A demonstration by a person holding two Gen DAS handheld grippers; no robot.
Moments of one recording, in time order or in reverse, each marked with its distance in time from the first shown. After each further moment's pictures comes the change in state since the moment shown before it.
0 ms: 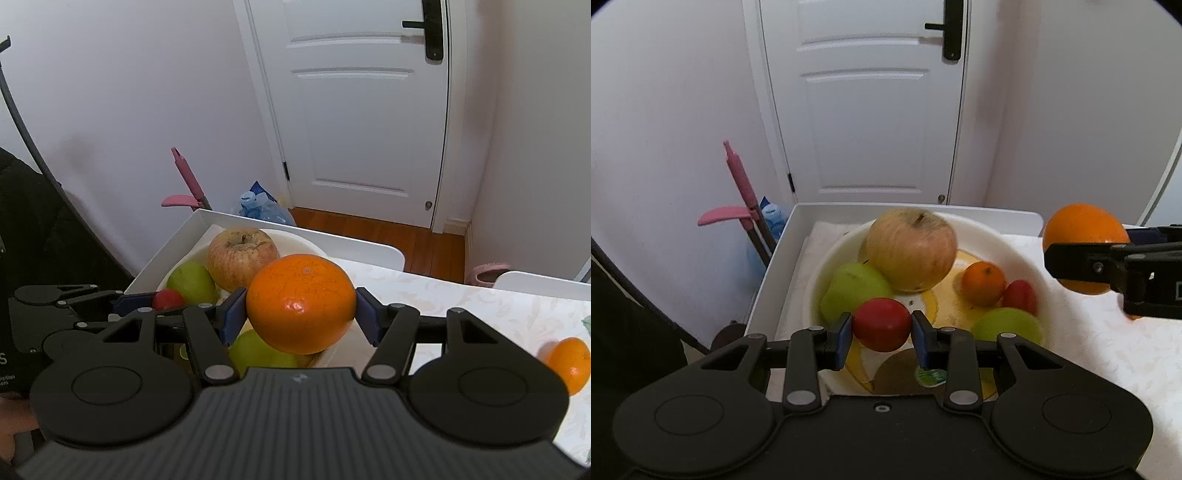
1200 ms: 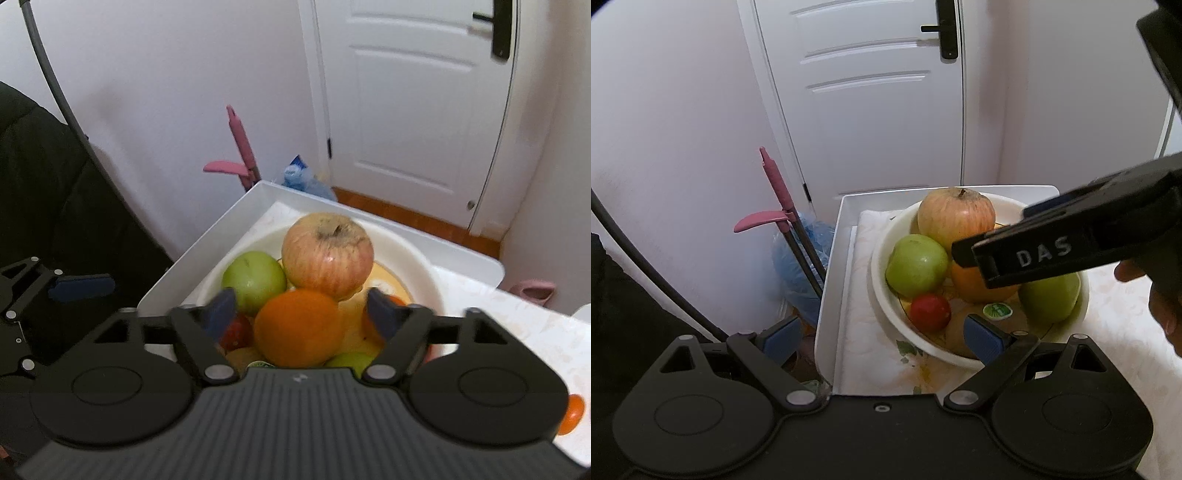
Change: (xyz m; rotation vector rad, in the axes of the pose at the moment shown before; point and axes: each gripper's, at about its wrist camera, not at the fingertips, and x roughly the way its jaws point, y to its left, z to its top) left arm -0.029 0.030 -0.023 0.103 -0.028 0.056; right arm 0.054 0.070 0.006 -0.129 0.068 0.070
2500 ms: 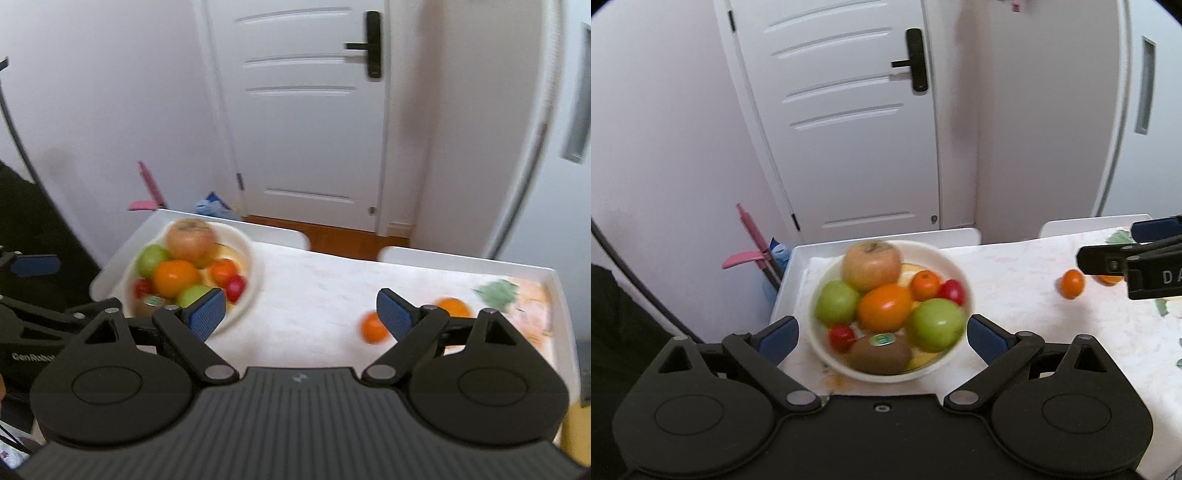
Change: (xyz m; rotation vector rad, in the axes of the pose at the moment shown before) left arm -0.088 -0.090 0.023 0.023 -0.071 -0.001; right arm -0.173 -0.101 -0.066 0.160 -0.109 -0.226
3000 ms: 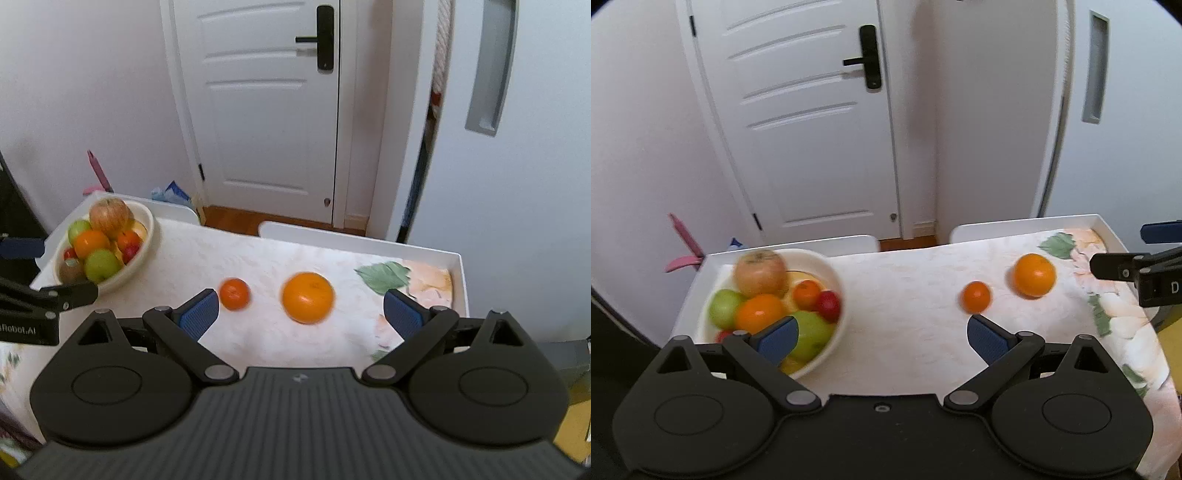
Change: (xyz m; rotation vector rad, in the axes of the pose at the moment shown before) left arm 0.008 -0.122 0.018 0.002 0.019 -0.068; right arm -0.023 -0.139 -0.028 -0.029 0.023 -0.046
